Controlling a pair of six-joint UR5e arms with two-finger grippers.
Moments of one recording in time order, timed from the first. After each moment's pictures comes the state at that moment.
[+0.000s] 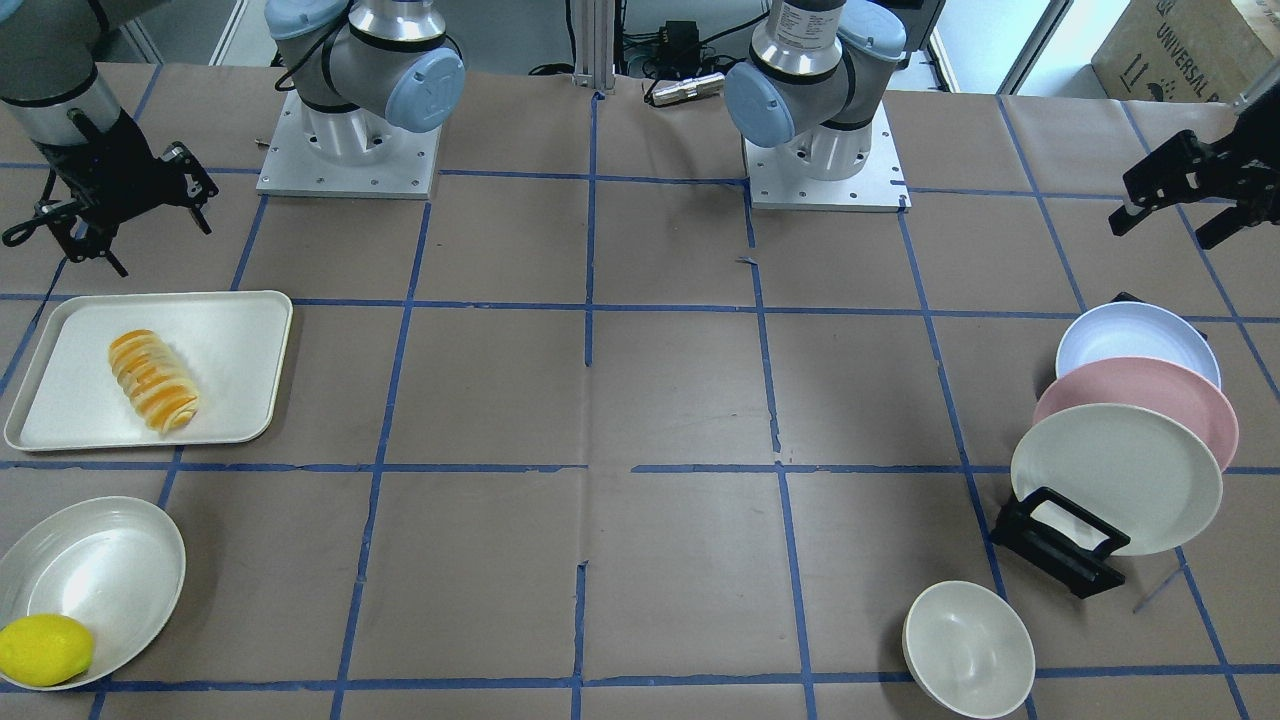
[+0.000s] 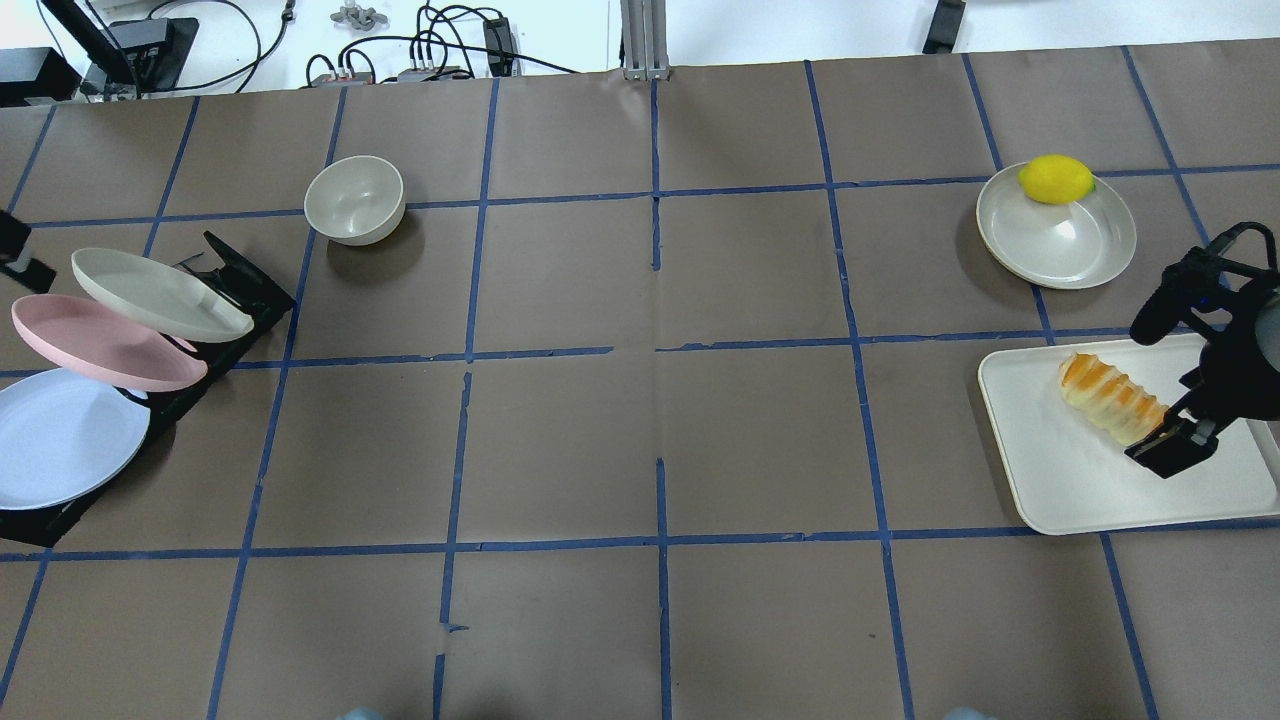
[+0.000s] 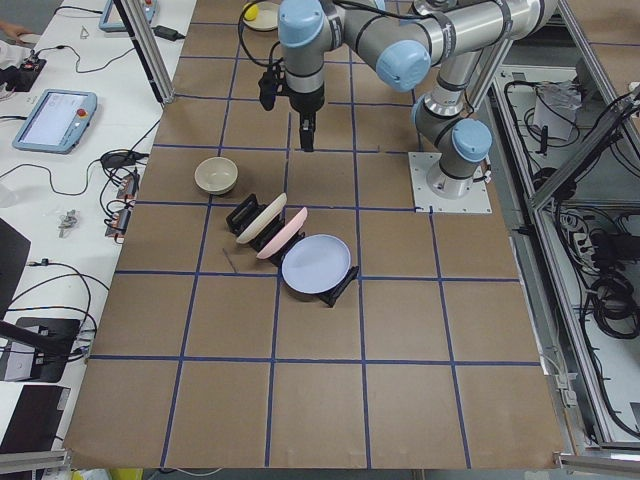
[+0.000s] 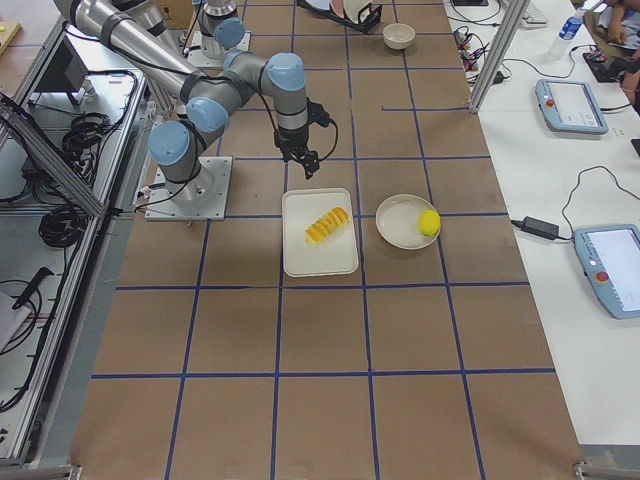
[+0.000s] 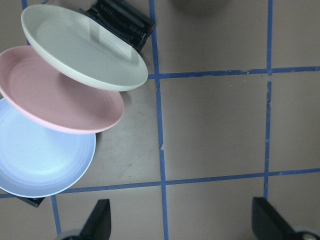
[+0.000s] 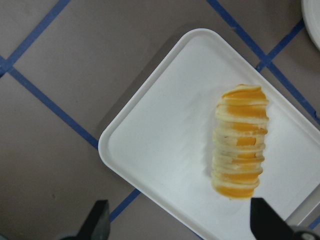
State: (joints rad) left arm -0.92 -1.58 -1.53 -1.74 1.51 0.71; right arm 1.01 -1.82 2.21 -2.02 -1.59 -1.34
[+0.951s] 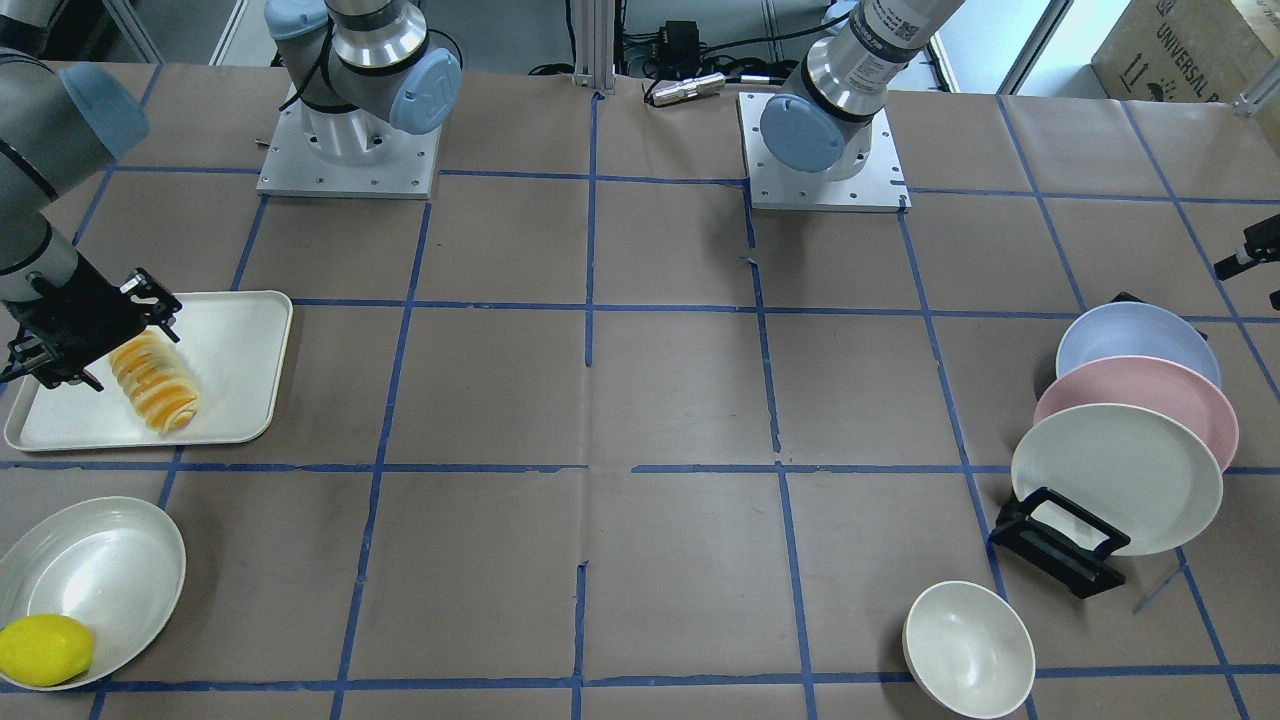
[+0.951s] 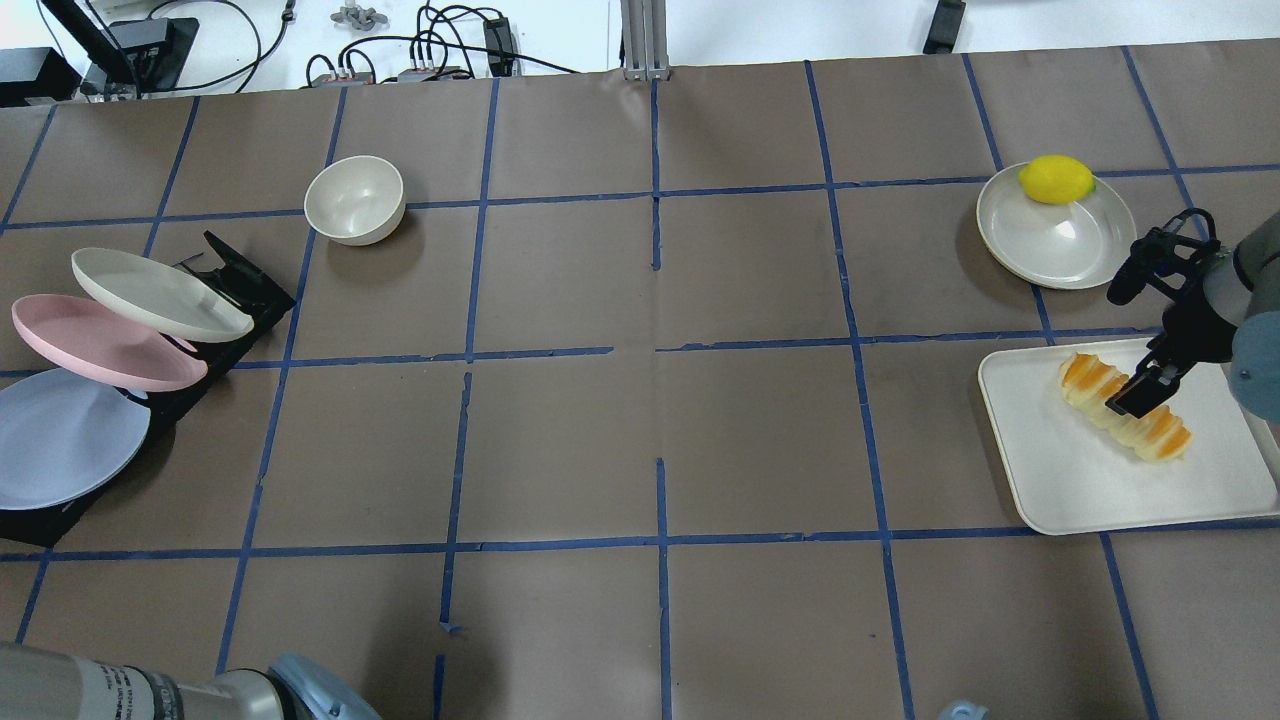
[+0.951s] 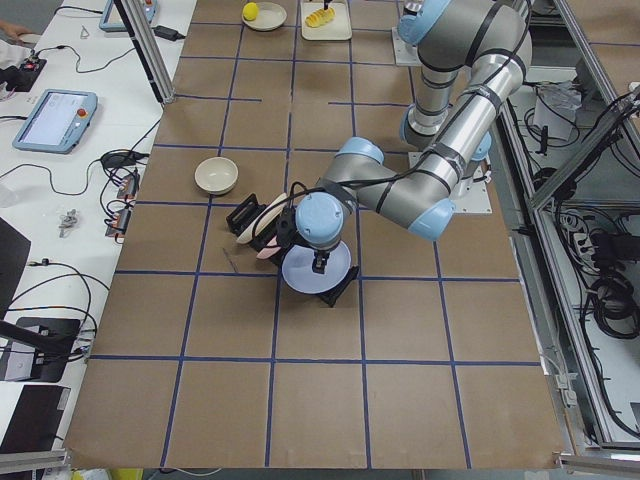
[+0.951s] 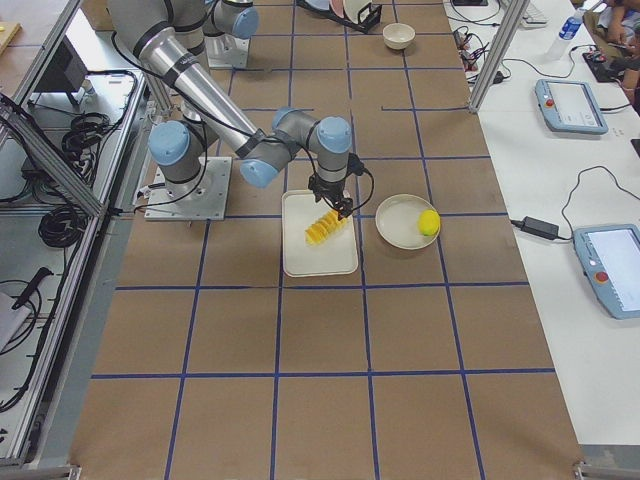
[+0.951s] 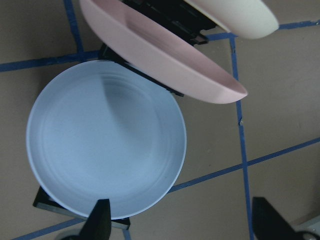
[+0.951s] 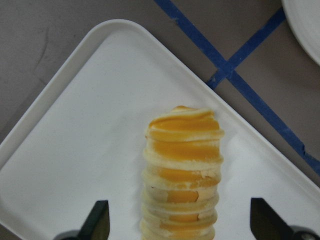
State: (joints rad) left arm -0.55 -1.92 -1.43 -1.69 1.45 1.24; right arm 0.99 -1.42 2.11 -2.27 -1.59 -1.36
